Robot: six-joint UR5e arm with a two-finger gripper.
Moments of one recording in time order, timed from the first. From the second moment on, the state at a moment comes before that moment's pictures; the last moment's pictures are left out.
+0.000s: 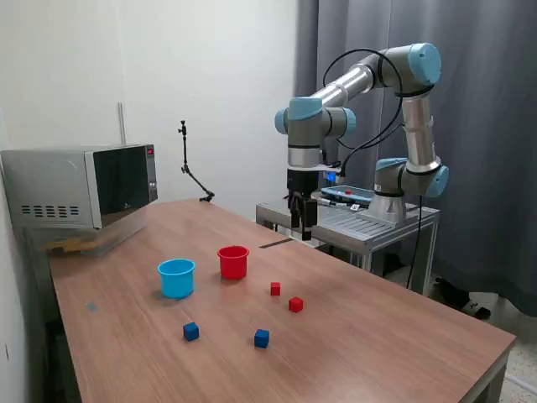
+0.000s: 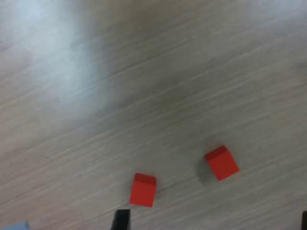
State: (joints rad) arm 0.01 -1.08 1.52 -2.01 -1.57 -2.63
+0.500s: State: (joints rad) arm 0.01 -1.01 1.52 -2.06 -1.57 -2.55
